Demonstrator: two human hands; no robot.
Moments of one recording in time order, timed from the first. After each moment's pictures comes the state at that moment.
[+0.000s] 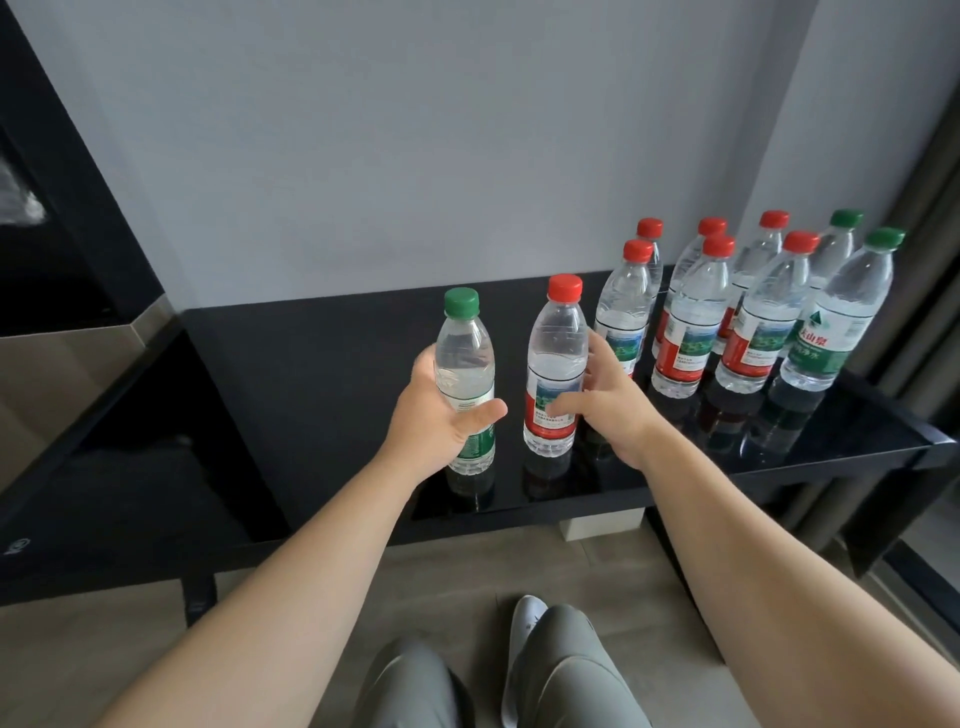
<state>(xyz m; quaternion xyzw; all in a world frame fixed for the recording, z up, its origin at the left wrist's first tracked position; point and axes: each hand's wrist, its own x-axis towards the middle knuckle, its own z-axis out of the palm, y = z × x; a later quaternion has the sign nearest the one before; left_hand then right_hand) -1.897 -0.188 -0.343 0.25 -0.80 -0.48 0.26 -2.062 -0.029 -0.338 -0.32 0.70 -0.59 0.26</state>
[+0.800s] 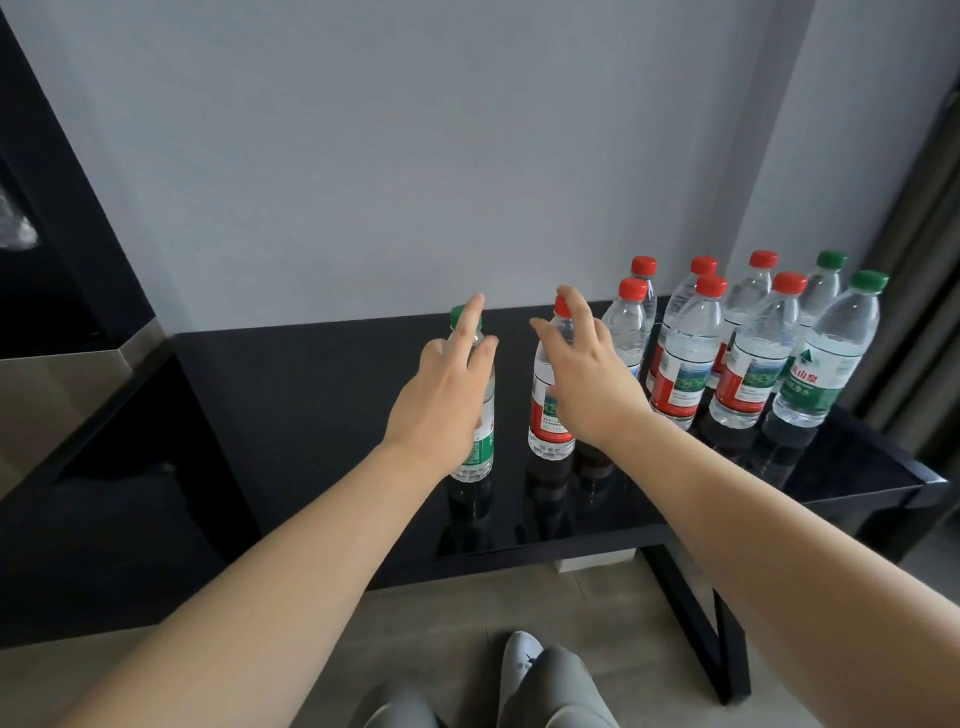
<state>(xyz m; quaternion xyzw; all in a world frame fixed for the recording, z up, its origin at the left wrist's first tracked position) -1.920 -0.186 -0.295 0.19 -0.95 0.07 0.25 -2.068 -0.058 -0.289 -0.48 0.85 -0.15 -0.17</state>
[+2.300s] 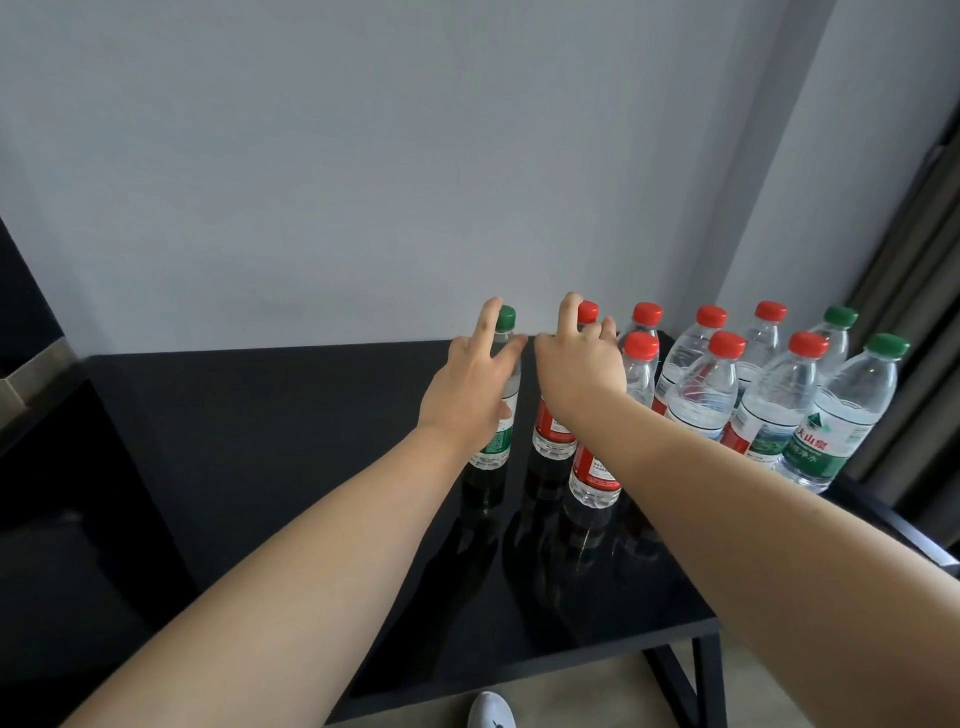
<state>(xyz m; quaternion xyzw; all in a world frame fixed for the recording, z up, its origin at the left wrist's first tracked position) -2.054 -0.246 -0.299 0.14 -0.94 -0.05 0.30 -2.147 -0.143 -0.260 -0.33 0.91 0.11 -0.22</state>
